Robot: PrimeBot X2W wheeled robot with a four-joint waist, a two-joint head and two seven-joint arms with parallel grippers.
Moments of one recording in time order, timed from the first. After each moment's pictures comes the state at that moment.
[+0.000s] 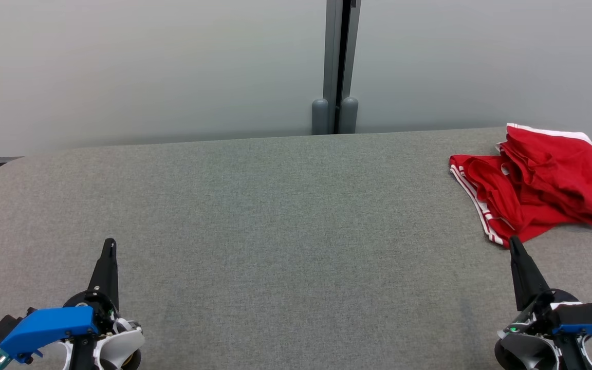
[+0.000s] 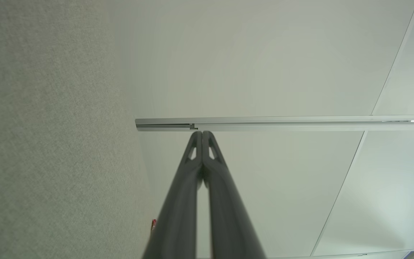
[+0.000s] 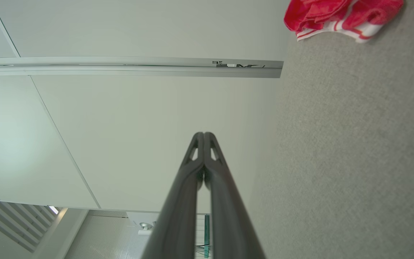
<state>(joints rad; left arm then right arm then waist) -0.10 0.05 0.11 0.25 -1.61 -0.13 0.11 -0.10 -0.05 -0.11 0.25 1.61 0.13 0.11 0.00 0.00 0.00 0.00</state>
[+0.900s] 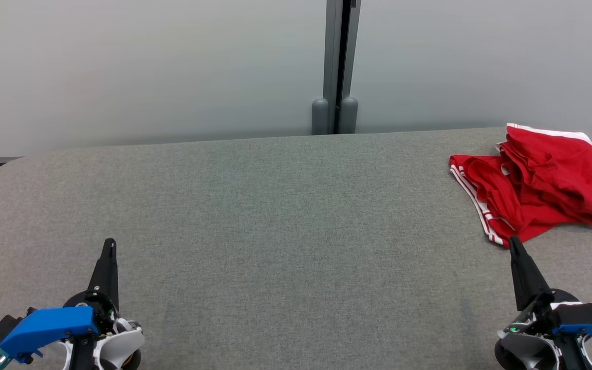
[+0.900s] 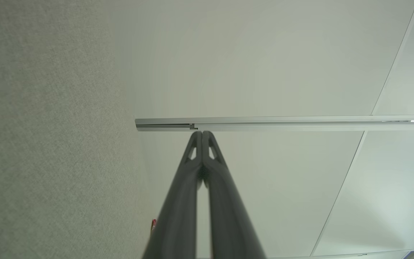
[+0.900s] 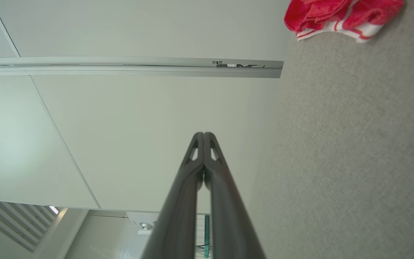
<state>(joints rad) -0.10 0.05 0.11 0.25 -1.61 -0.13 0.11 -0.10 -0.05 -0.11 0.25 1.61 0.13 0.11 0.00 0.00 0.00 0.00</state>
